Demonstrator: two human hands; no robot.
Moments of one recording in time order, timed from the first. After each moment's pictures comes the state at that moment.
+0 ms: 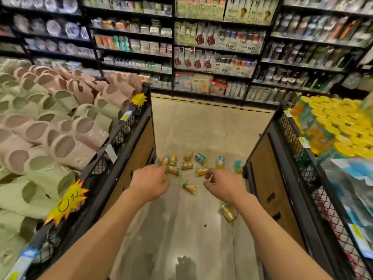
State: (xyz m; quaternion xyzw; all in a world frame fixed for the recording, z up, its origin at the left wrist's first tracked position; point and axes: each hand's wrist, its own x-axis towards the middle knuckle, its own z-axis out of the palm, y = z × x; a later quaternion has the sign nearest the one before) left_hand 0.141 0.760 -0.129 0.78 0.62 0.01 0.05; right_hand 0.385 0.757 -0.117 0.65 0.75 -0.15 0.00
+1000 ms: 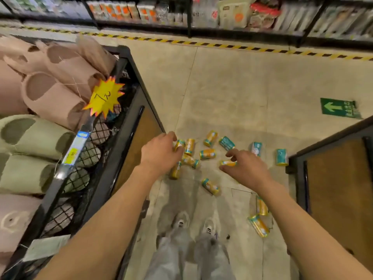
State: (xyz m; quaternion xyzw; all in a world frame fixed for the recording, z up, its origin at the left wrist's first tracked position) left_hand 0.162 1.251 -0.273 0.68 0.71 0.03 0.18; right_hand 0.412 1.239 -0.291 0.68 0.67 -0.31 0.04
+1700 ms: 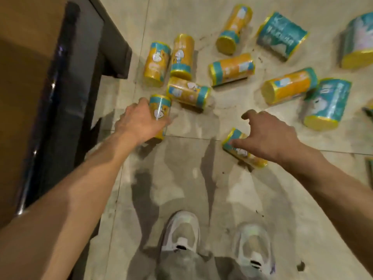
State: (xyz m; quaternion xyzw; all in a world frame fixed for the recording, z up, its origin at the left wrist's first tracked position) left_hand 0.103 1.321 -0.948 0.56 0.78 -0.08 0.26; right_hand 0.382 1.283 -0.943 0.70 0.64 -0.31 0.11
